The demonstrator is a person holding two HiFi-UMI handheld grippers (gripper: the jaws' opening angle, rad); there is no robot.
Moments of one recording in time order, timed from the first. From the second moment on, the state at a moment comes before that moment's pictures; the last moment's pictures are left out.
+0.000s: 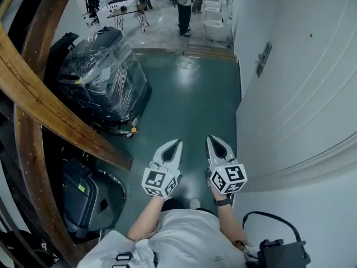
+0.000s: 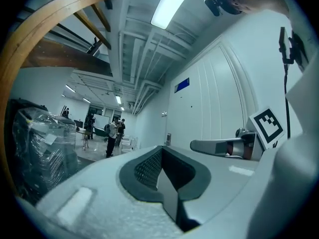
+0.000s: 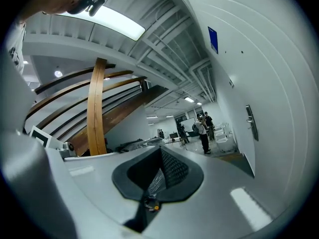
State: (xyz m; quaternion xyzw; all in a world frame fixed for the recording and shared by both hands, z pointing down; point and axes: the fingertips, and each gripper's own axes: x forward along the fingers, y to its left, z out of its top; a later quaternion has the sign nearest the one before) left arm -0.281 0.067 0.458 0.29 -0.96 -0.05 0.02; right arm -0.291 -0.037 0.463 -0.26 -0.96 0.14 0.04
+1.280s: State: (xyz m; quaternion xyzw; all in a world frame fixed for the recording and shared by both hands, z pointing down) left arm -0.755 0.201 0.496 0.31 -0.95 -0.10 0.03; right arm -0.760 0.105 0.533 -0.23 -0.95 0.14 0.12
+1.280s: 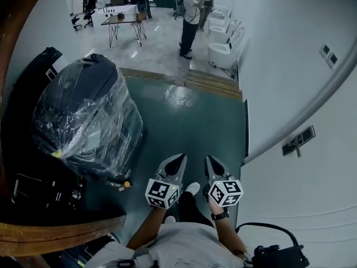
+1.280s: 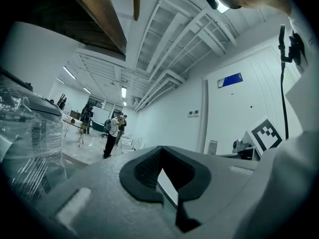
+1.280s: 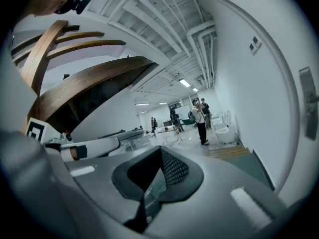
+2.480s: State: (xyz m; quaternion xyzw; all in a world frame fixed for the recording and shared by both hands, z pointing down) left arm -0.942 -0.342 0.471 0.79 -0.61 -0.05 0.05; right arm -0.864 -0.378 0.497 0.33 -0.94 0.13 -0.01
